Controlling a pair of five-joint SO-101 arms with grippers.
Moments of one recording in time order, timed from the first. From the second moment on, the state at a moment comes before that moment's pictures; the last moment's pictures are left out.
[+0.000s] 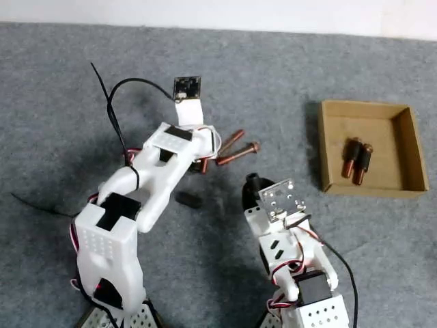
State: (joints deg) left arm 14.2 22.8 14.4 33.0 26.8; right arm -22.4 -104.2 95.5 38.6 13.7
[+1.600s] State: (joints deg) left arm 15.3 16.3 20.8 33.5 20.3; right arm -22.4 -104.2 95.5 38.6 13.7
